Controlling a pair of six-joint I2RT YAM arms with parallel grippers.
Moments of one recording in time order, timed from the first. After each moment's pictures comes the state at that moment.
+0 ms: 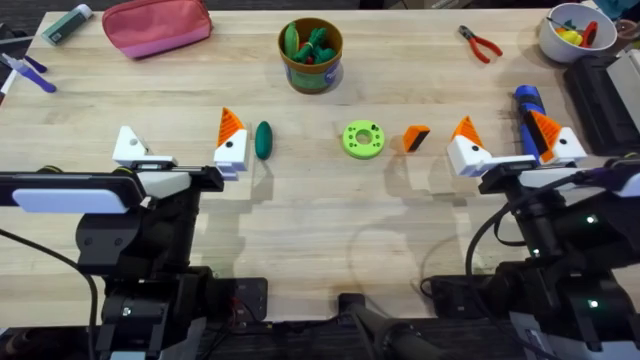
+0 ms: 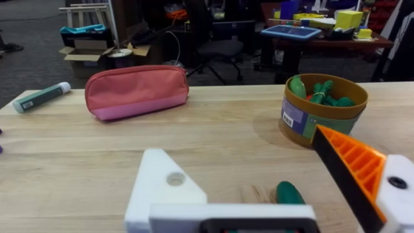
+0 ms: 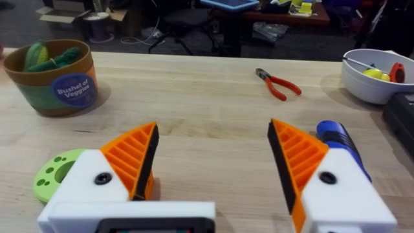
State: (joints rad) left arm -0.01 0.00 0.01 -0.02 0.00 -0.01; right arm -0.01 0.00 0.01 -0.09 -0.03 -0.02
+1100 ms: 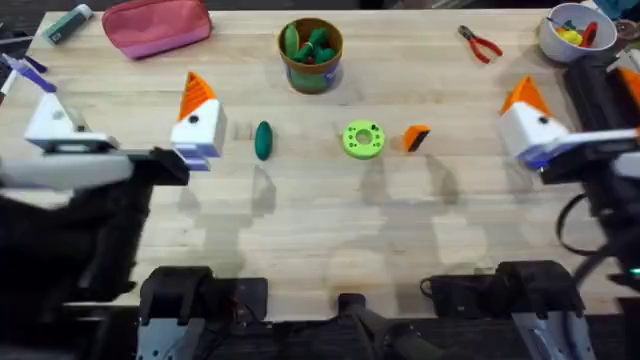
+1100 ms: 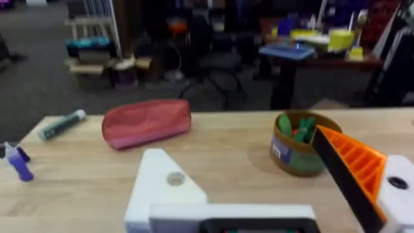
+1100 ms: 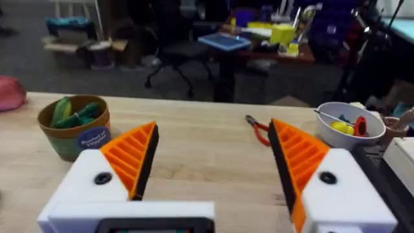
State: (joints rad) left arm -0.01 0.12 0.42 -0.31 0.00 0.00; right arm -0.01 0.10 0.41 -0.32 -0.02 -0.03
